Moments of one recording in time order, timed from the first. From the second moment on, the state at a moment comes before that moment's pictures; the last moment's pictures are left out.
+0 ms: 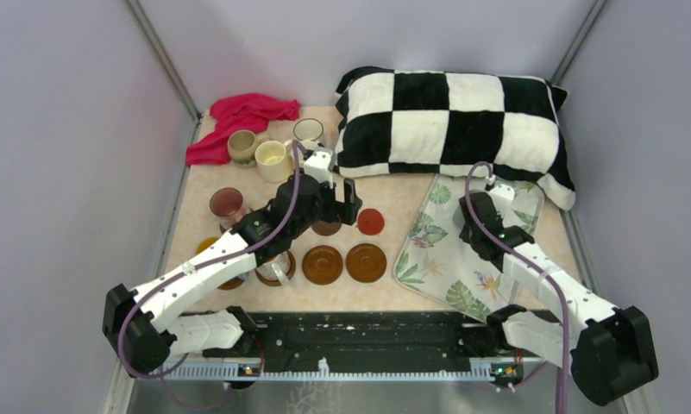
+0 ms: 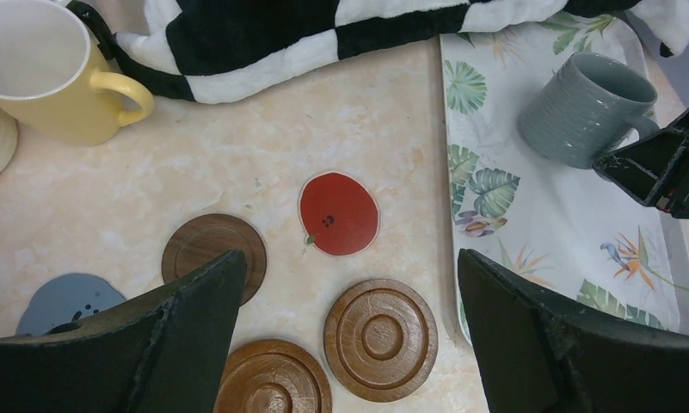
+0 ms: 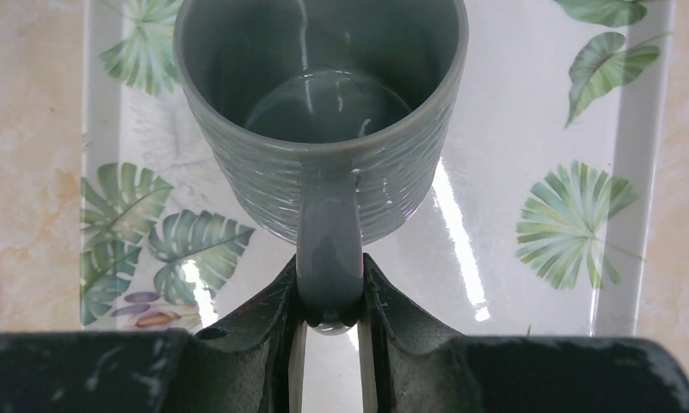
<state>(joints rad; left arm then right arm) -0.80 1.14 0.95 -0.22 -0.21 -0.37 0.39 1.01 0.60 -0.47 0.51 0.63</state>
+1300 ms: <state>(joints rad) -0.76 1.10 0.92 -0.28 -0.26 -0.40 0.72 0.92 0.61 -0.46 0.61 0.48</state>
